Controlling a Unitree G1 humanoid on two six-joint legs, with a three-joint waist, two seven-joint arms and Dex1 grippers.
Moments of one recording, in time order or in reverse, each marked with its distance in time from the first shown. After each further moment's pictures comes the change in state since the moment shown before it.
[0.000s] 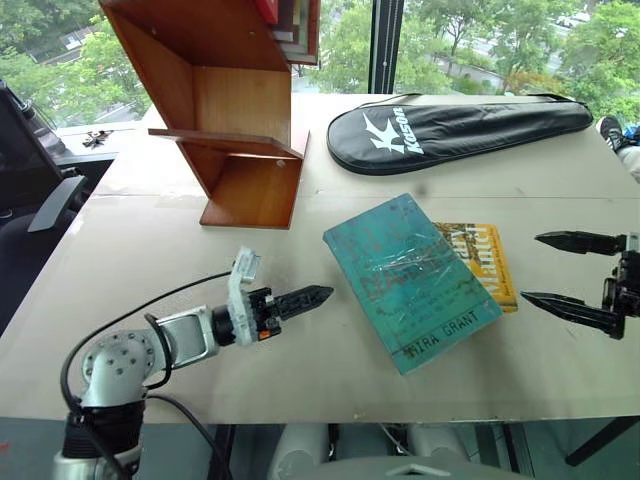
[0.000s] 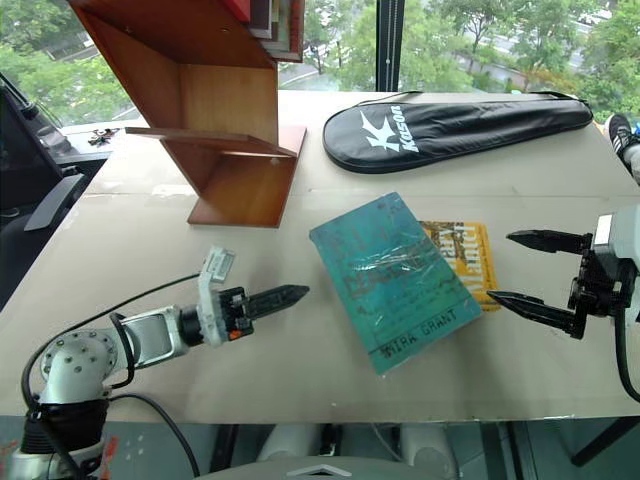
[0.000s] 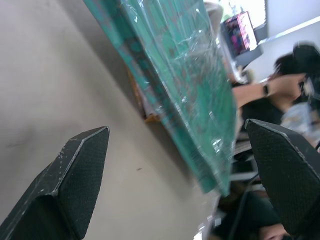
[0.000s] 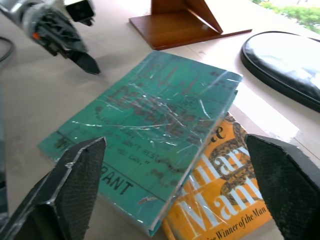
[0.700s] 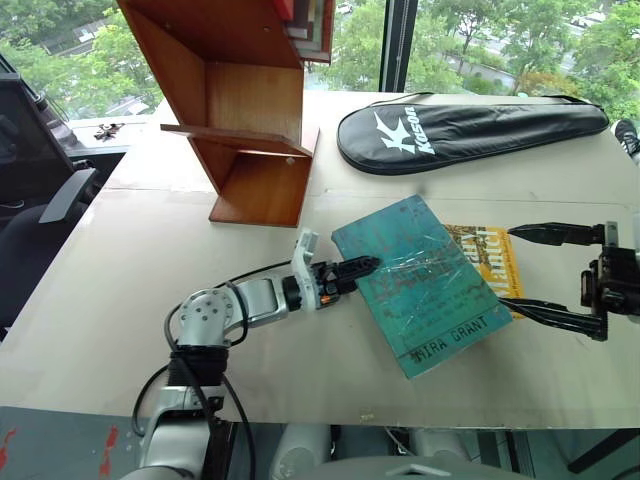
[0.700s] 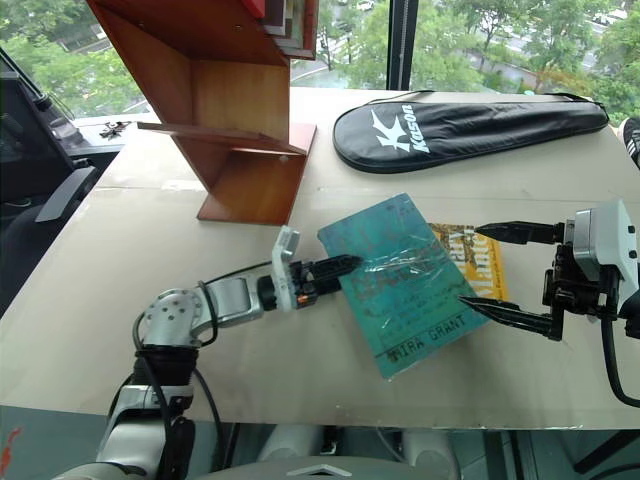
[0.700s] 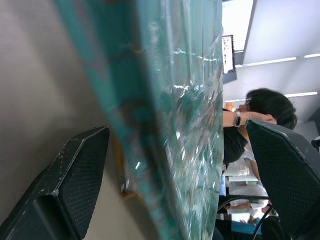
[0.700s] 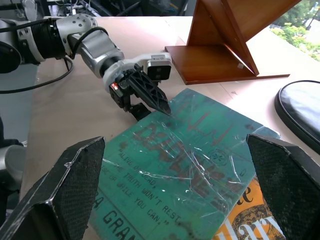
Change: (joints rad) left arm -0.283 -0.296 -0.149 0.308 0.042 0.010 0.164; right arm -0.052 -0.007 0.062 -0.126 0.089 -0.013 -0.076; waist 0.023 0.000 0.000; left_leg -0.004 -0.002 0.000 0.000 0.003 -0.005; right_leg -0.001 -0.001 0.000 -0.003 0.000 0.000
